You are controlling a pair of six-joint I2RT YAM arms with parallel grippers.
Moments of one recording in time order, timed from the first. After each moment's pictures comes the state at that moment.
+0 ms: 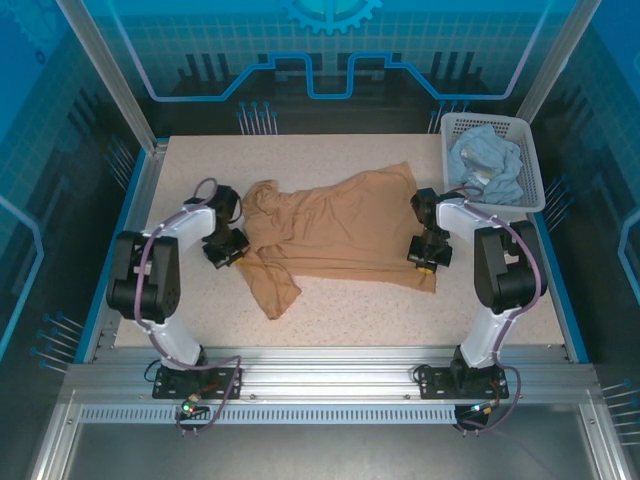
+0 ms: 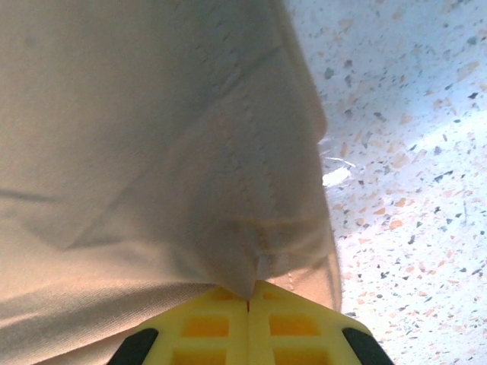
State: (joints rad) left arm -0.06 1.73 1.09 -0.83 0.05 -0.78; right arm 0.17 1.83 1.17 -1.02 0.05 0.58
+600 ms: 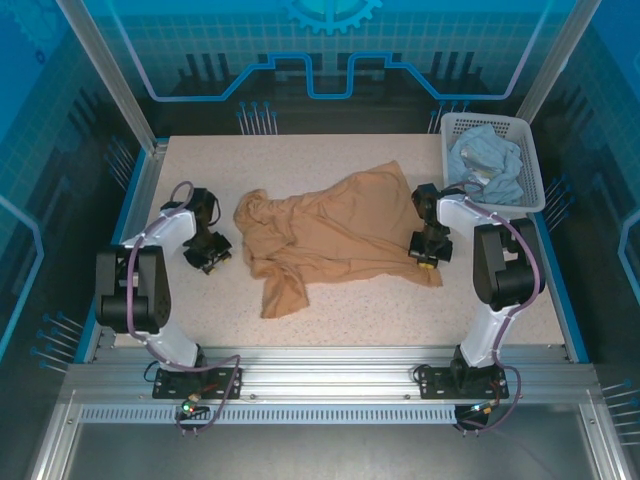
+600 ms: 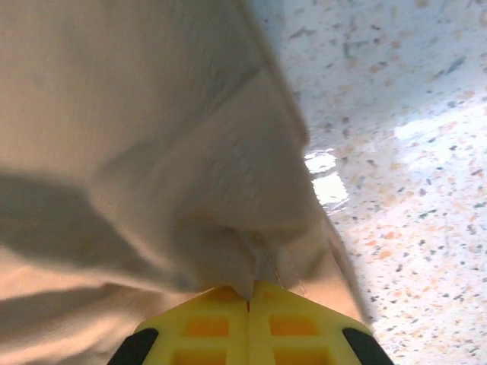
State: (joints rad) left arm 0.05 1.65 1.05 -0.90 0.04 -0.75; right arm 0.16 1.85 1.21 -1.03 0.07 0.53
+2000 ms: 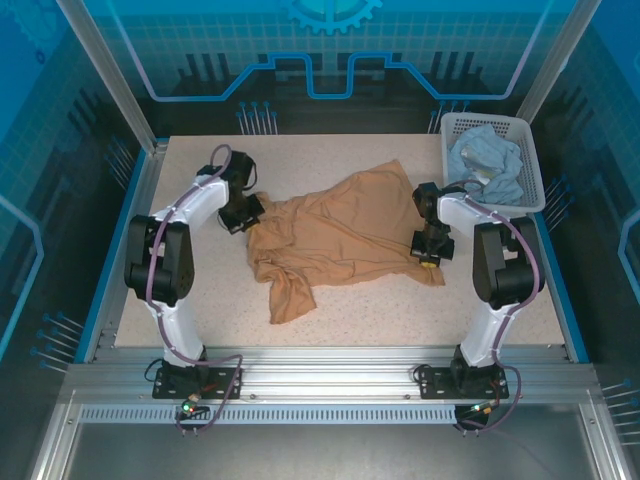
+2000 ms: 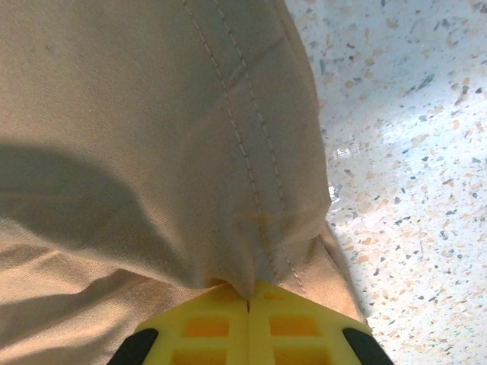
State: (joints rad) left arm -0.14 1.90 1.50 -0.92 0.06 -0.74; right arm 0.16 1.86 1.23 -1.05 0.08 0.51
